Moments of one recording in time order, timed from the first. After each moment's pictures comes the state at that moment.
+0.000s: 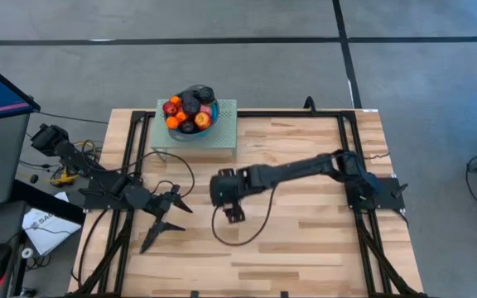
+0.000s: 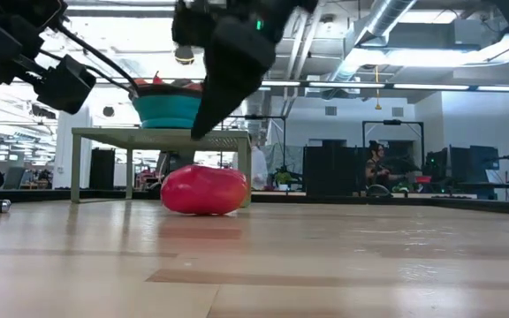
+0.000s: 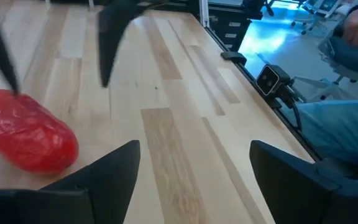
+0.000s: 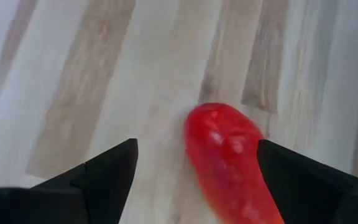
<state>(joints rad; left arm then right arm) -0.53 0.80 0.20 0.23 -0.18 -0.24 0.12 2.17 1.83 -0.72 0.04 -0.17</state>
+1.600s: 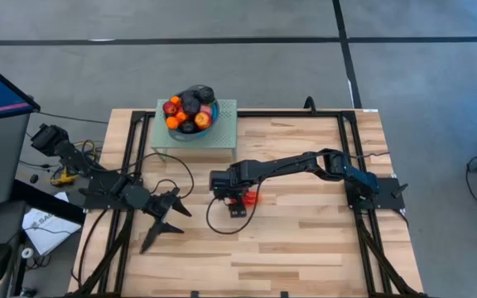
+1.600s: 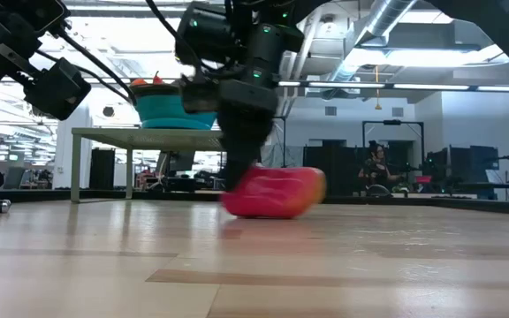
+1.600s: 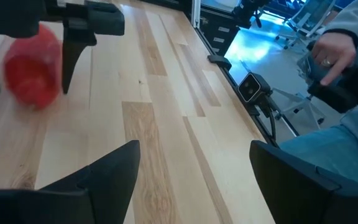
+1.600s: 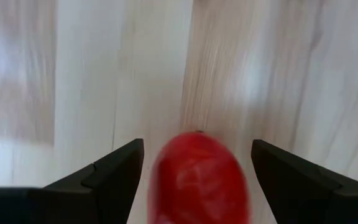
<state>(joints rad) -0.53 0.80 0.20 0.24 -0.12 -0.38 0.05 2.30 1.91 -0.91 -0.07 -0.07</state>
